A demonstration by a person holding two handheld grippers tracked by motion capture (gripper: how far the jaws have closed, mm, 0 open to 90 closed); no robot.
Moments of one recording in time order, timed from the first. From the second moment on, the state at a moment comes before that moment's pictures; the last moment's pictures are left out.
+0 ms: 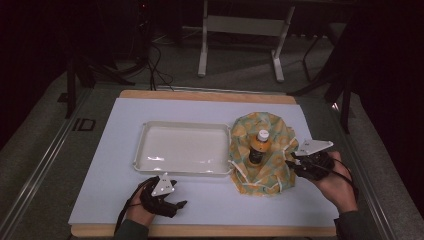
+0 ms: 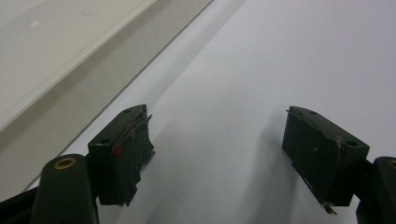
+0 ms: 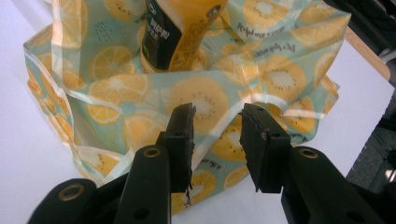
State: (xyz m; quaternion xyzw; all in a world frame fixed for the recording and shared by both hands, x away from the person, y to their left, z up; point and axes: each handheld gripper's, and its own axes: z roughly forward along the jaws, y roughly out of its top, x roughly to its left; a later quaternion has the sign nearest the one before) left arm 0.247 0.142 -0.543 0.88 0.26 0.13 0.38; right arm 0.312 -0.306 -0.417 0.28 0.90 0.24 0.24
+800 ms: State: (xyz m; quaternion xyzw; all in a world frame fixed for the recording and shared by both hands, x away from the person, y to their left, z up) left arm 0.246 0.142 -0.543 0.88 0.26 0.13 0.38; right arm 0.324 -0.292 -0.407 0.25 0.92 0.21 0.23
